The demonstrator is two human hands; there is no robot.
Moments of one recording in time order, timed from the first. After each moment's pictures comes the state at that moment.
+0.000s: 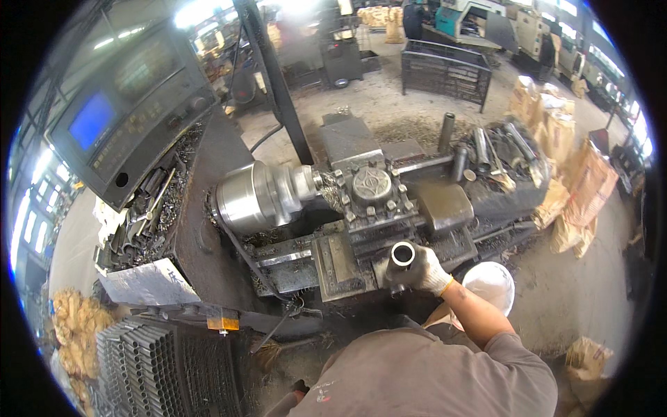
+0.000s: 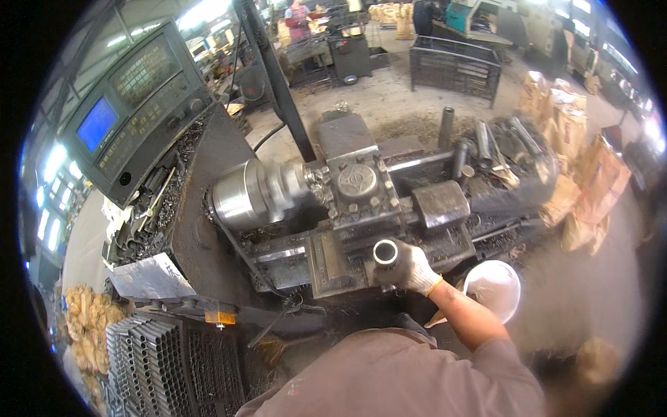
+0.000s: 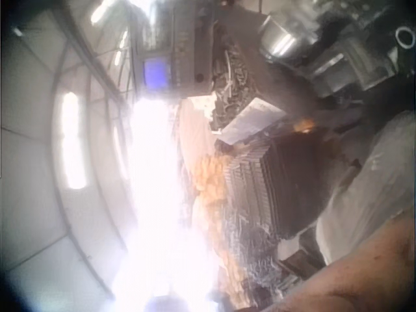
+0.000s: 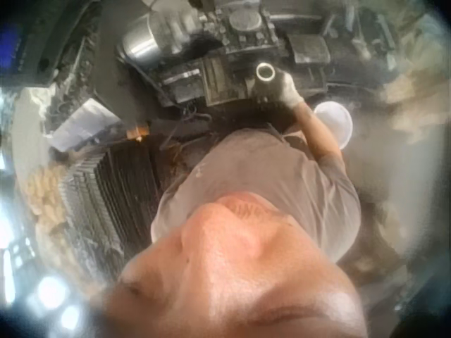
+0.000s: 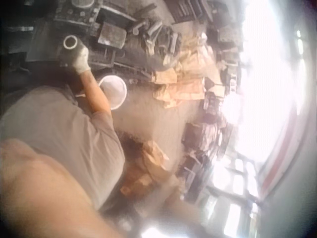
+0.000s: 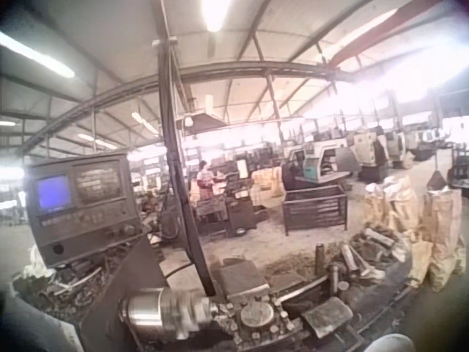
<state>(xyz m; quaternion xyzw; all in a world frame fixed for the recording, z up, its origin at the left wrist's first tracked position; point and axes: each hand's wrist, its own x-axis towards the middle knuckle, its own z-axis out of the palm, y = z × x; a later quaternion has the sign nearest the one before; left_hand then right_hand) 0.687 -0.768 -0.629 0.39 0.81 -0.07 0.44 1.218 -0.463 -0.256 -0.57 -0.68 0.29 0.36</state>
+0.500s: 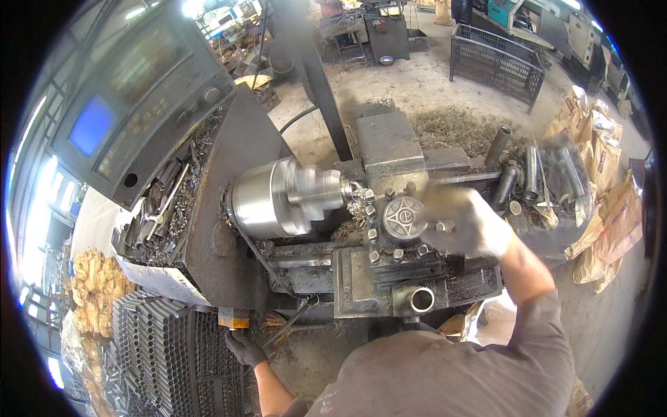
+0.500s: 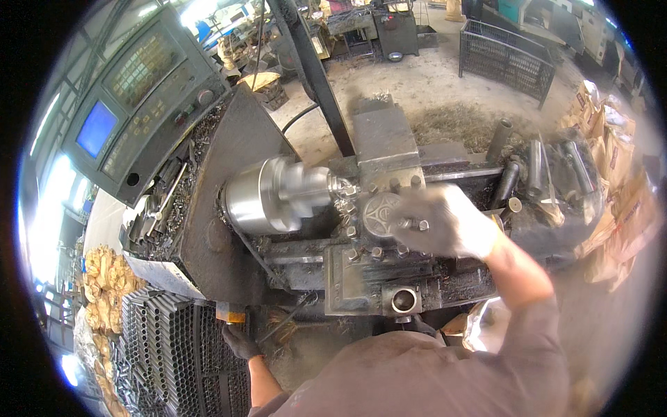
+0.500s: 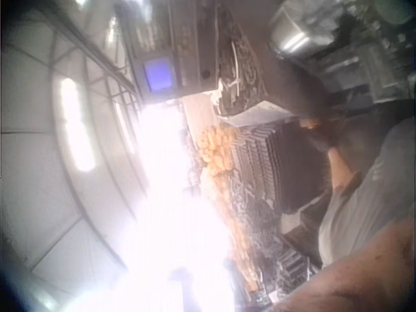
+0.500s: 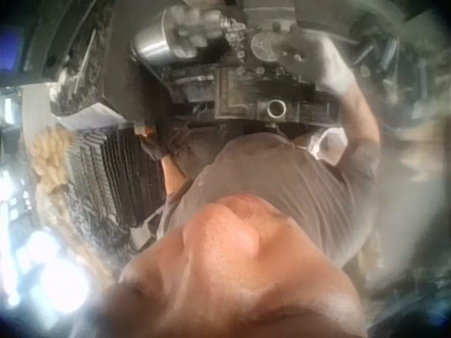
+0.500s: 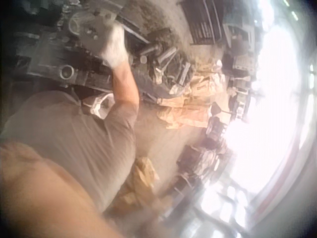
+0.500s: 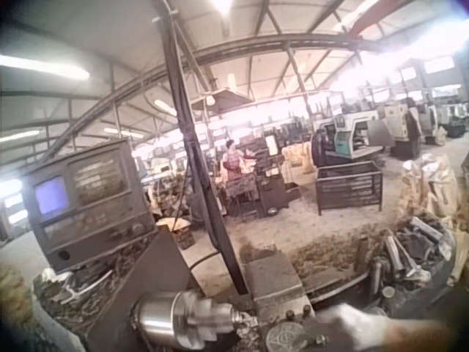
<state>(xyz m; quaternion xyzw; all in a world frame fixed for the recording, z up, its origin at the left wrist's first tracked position) 0.683 -0.588 -0.400 0.26 0.86 0.41 -0.13 1.265 -0.302 -0.102 -0.27 -0.88 0.20 0.35</state>
